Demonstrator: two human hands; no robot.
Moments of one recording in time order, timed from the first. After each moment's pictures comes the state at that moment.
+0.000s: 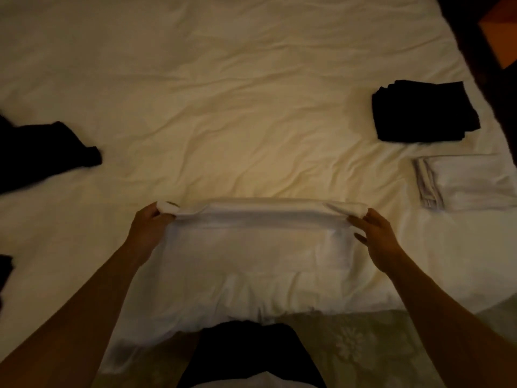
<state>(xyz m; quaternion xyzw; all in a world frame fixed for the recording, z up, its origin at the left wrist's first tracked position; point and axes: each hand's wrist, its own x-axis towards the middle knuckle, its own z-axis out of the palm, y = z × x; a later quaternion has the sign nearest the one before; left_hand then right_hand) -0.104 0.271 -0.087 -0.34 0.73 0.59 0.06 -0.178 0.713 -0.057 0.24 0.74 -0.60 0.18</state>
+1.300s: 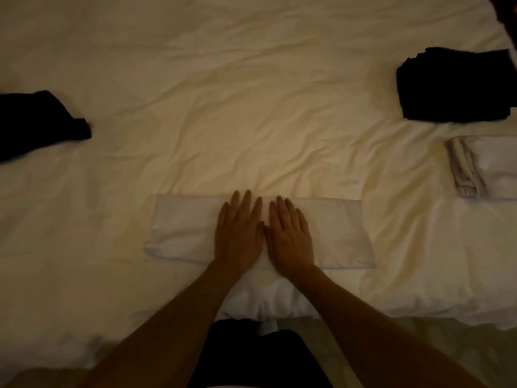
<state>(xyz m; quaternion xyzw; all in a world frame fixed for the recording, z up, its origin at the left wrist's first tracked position) -0.093 0.440 -0.178 -0.02 0.99 0.09 0.04 -0.116 0.574 -0.182 -0.21 0.97 -0.09 0.03</state>
